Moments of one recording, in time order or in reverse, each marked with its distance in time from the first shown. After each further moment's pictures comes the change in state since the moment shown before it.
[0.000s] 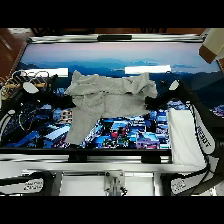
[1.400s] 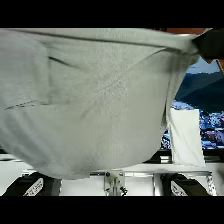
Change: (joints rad) left arm 0.040 0.515 0.627 0.632 -0.100 -0.137; right arm 0.013 0.582 0.462 -0.121 0.147 -0.003
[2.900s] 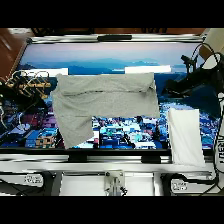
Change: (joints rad) left arm 0.363 -0.649 -0.454 -0.486 -0.305 0.064; right arm -0.137 -0.389 -0.251 0.063 0.219 0.002
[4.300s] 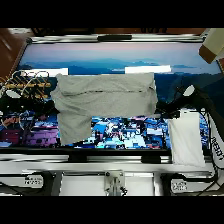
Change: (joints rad) left arm -0.101 0.037 -0.250 -0.150 0.346 0.131; right arm -0.002 -0.045 -0.389 -0.007 -0.336 0.126
